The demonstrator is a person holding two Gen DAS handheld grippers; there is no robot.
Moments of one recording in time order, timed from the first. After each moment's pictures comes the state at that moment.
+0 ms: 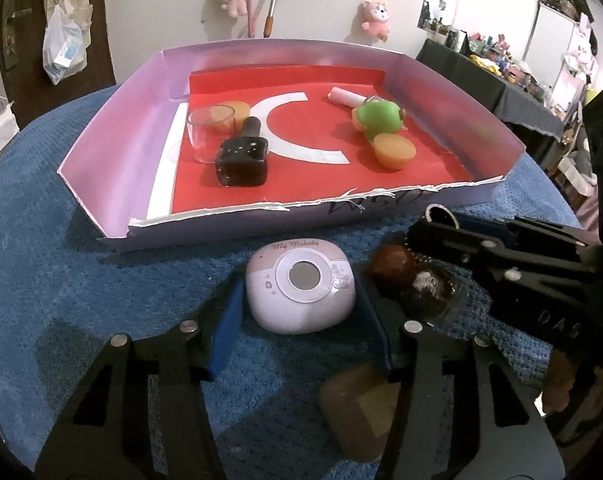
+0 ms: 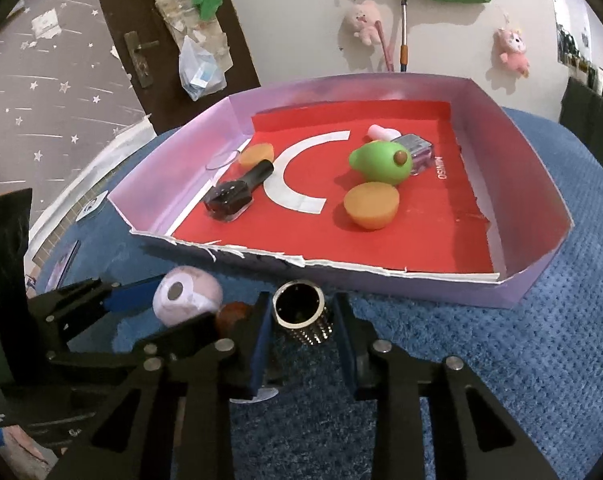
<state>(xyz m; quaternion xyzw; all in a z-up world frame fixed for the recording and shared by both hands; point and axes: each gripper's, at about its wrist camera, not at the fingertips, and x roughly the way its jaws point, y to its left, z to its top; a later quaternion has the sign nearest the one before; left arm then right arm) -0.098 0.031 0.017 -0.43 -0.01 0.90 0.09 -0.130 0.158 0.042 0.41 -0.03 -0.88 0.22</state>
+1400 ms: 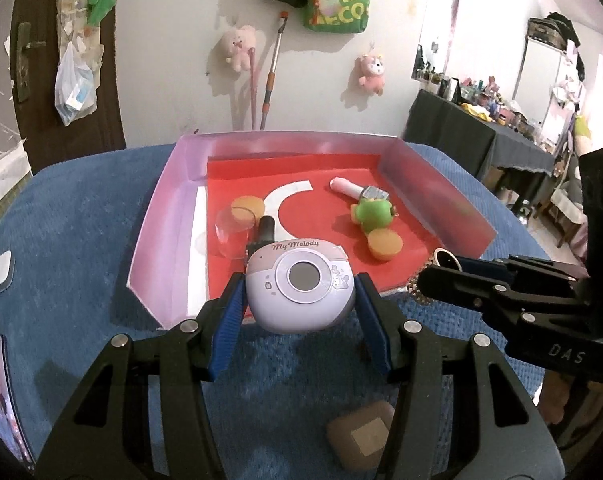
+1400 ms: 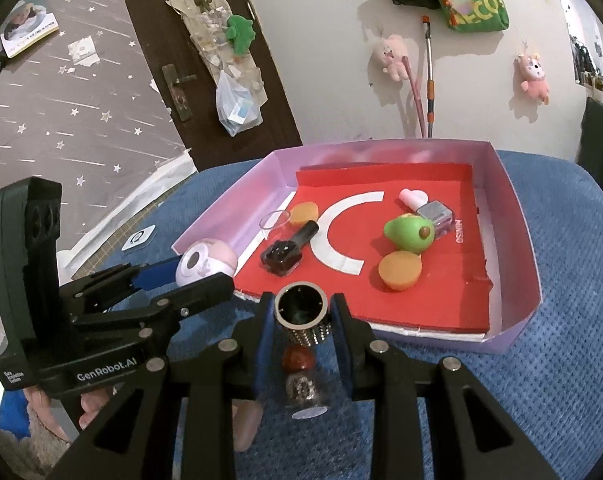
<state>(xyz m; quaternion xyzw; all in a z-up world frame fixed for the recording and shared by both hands) -0.106 0.013 0.079 -0.35 -0.03 0.93 0.10 -0.120 0.163 0.095 0.36 -0.05 -0.89 0.28</state>
